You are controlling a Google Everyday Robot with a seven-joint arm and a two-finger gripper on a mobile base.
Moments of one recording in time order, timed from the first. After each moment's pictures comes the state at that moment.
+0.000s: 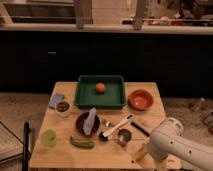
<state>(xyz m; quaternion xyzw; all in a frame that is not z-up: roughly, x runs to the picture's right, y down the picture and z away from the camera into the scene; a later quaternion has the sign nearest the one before) 0.241 0.347 0.702 -0.36 -0.05 -0.15 0.92</state>
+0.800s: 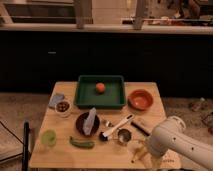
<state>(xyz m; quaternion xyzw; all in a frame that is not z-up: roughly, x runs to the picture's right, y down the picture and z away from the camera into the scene) 0.226 0.337 0.719 -0.34 -0.12 -0.12 0.93</state>
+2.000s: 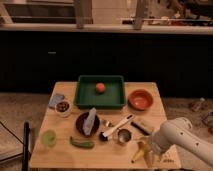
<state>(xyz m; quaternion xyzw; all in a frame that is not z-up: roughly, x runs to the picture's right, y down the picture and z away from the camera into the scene) 0.234 0.341 0.752 -0.34 -0.16 -0.04 0.93</state>
